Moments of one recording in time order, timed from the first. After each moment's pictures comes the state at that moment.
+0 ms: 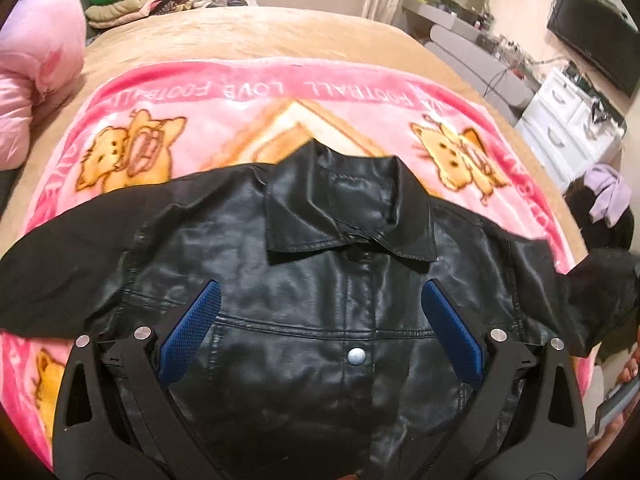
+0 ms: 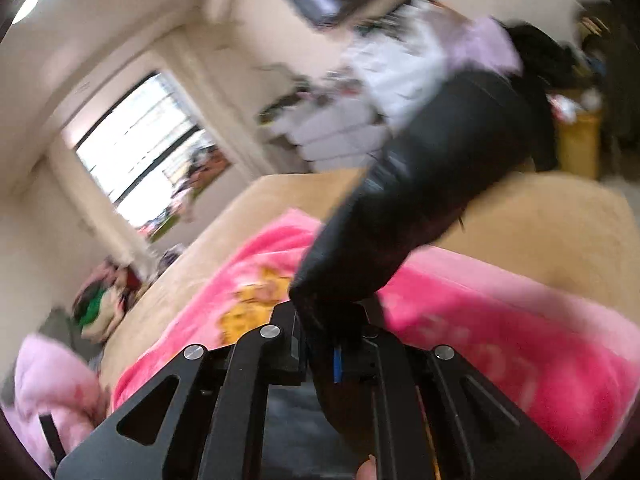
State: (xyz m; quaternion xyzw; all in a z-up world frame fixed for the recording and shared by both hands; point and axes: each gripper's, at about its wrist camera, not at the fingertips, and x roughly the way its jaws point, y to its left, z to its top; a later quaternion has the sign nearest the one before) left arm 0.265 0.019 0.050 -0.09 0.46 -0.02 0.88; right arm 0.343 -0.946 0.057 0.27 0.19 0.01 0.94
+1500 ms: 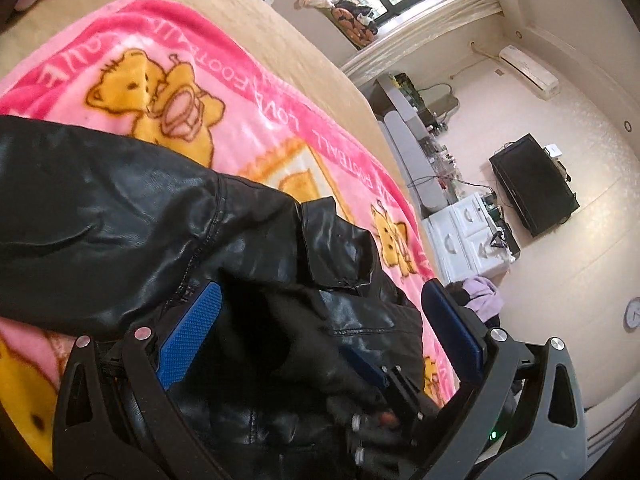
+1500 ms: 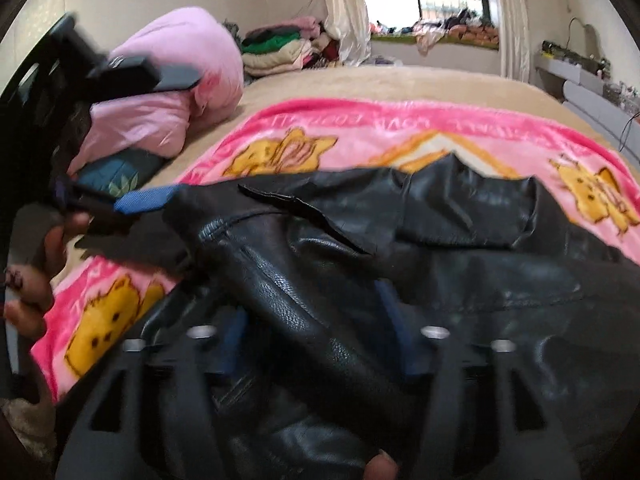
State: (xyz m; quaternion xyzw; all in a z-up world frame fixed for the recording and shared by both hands) left arm 0.232 0.197 0.021 -0.38 0.36 -0.15 0.84; right arm 0.301 -0.504 -0.050 -0.09 0.35 0.38 0.85
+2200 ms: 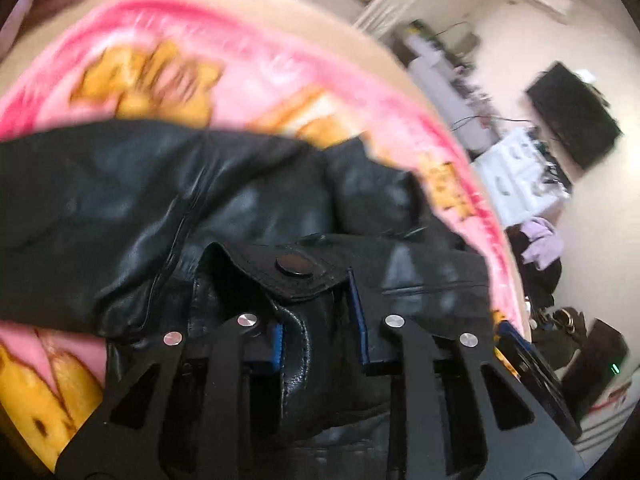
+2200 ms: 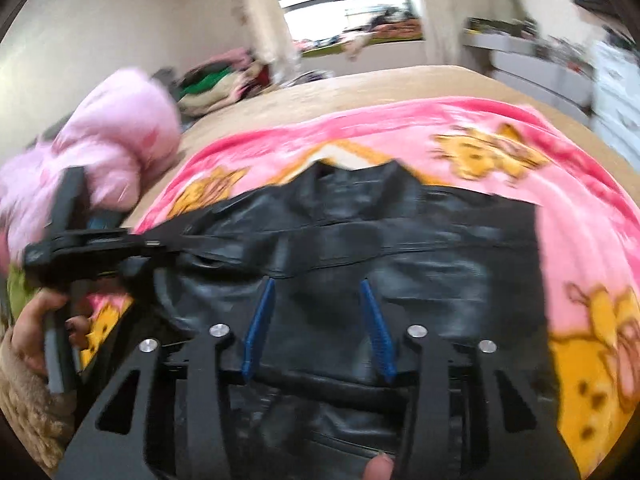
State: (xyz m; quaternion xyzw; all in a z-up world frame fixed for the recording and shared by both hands) left arm 0.239 0.142 0.005 -0.24 0.42 -0.13 0.86; right arm 0.300 -0.654 -0.007 0.02 0.34 0.27 0.90
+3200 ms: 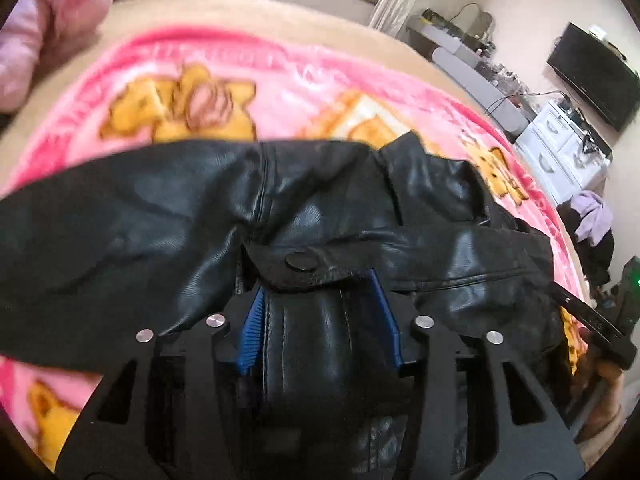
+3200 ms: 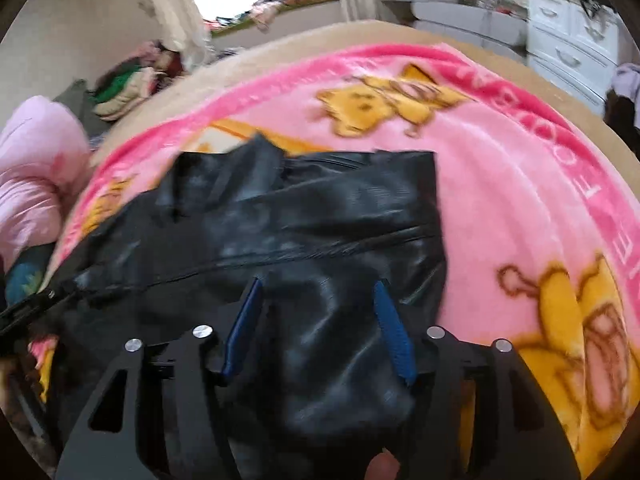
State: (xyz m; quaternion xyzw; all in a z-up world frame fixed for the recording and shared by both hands) left arm 0.243 0.153 -0.013 -0.15 0.42 -0.06 0.89; right arm 0.369 -0.696 -0.043 0.03 0.41 0.16 0.90
